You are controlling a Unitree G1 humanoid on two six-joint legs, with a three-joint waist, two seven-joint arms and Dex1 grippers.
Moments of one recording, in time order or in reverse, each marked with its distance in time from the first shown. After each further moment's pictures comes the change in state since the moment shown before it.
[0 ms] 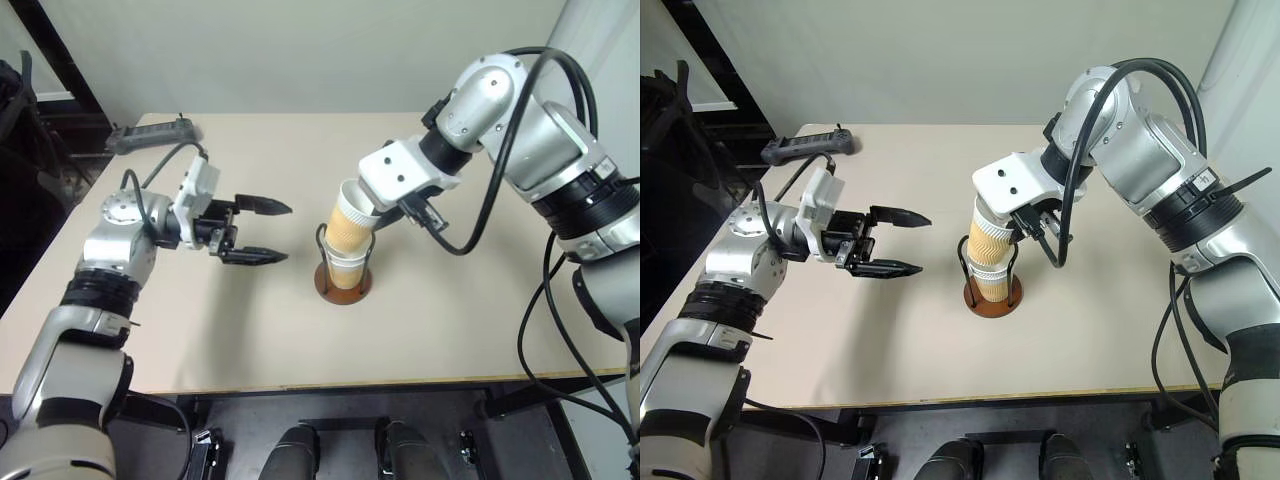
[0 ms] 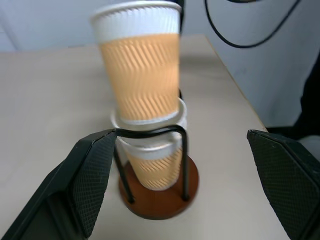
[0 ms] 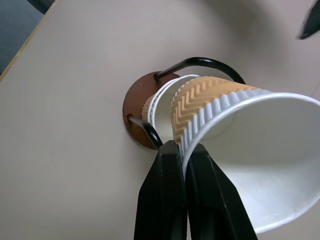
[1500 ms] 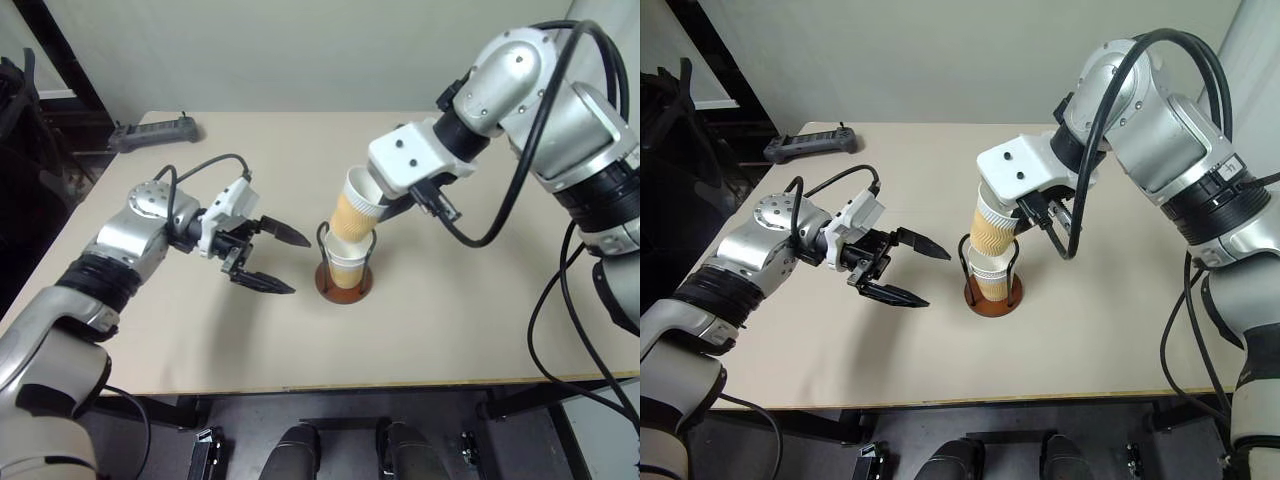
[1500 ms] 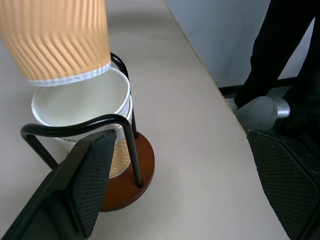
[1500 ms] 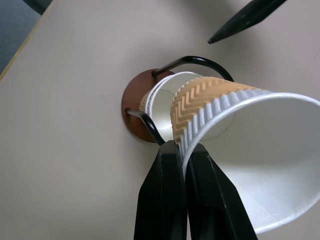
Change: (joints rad) left arm -0.111 0.126 -0.427 -0.109 -0.112 -0.037 0.001; right arm -0.020 -0.066 0.007 -0.086 0.043 0.065 0.000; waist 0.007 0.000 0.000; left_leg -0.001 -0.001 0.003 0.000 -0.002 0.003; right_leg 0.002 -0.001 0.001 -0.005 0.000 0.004
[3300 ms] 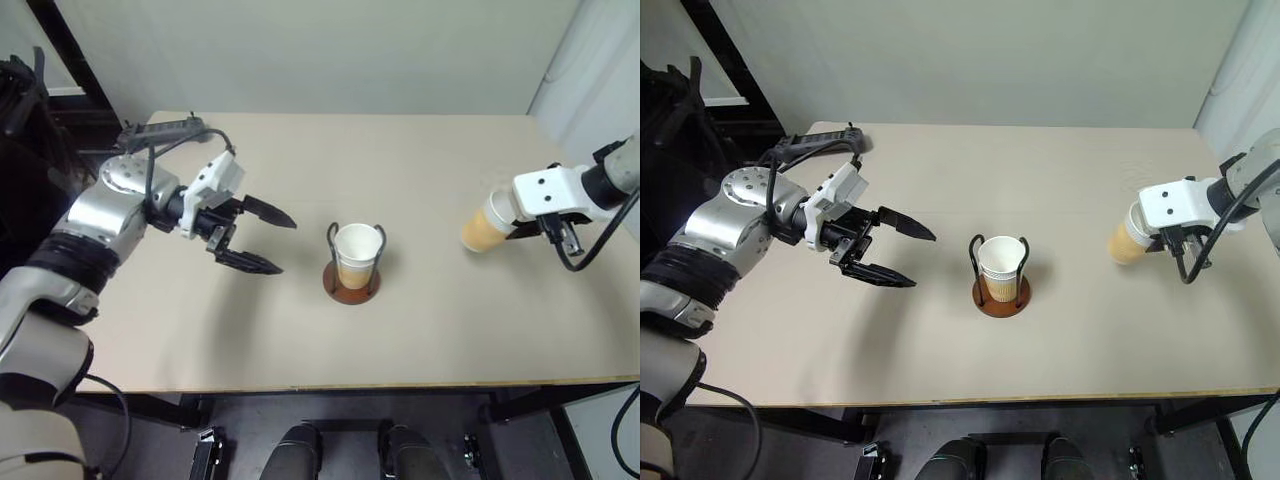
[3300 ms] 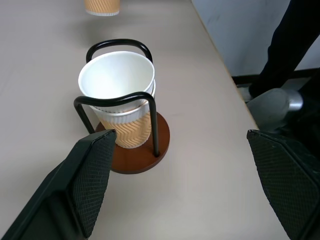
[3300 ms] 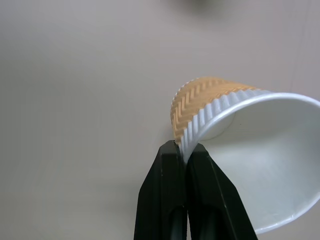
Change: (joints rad) left arm -0.075 0.062 -0.034 0.054 -0.004 0.010 0.000; right arm 0.401 -0.339 -0.336 0.064 -0.223 -0.126 0.000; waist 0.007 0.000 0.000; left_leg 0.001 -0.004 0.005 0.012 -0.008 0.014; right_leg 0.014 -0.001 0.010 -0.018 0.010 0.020
